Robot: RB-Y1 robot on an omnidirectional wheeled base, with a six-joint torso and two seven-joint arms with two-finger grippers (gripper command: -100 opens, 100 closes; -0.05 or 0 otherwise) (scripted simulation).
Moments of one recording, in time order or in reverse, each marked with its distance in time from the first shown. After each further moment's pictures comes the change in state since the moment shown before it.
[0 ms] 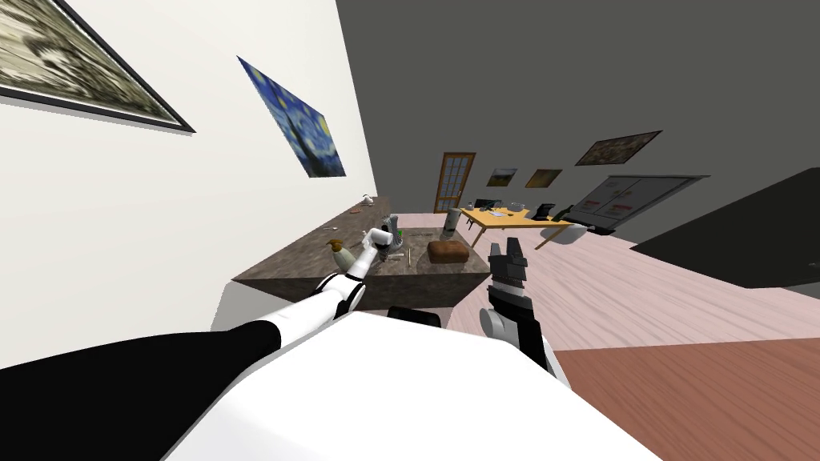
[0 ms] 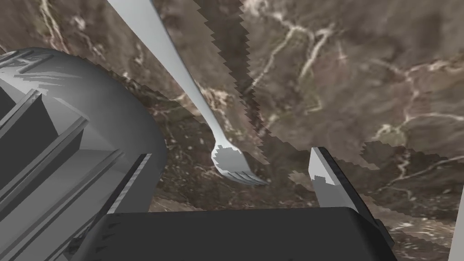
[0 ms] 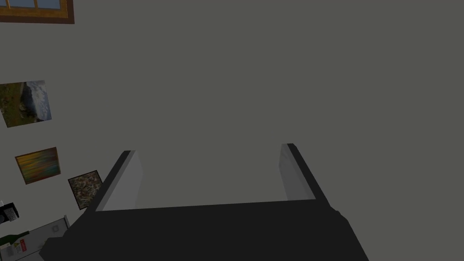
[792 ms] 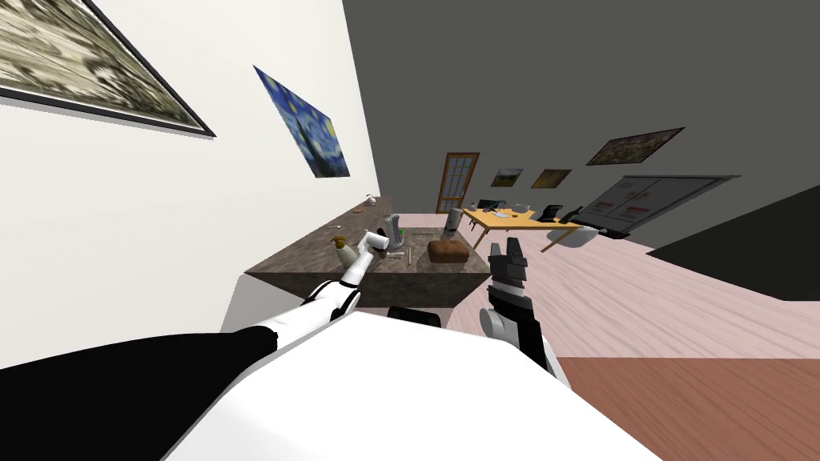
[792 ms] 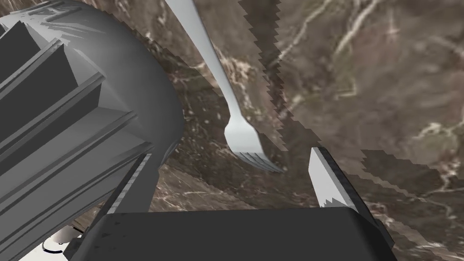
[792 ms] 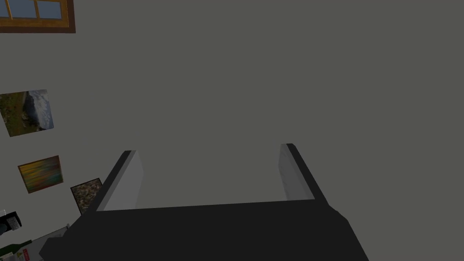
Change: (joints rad) left arm 0.098 0.024 0.005 -0.080 -0.025 -0.209 0.004; right arm 0.000 0.000 0.000 0.000 0.000 0.000 0.000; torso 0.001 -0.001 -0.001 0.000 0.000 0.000
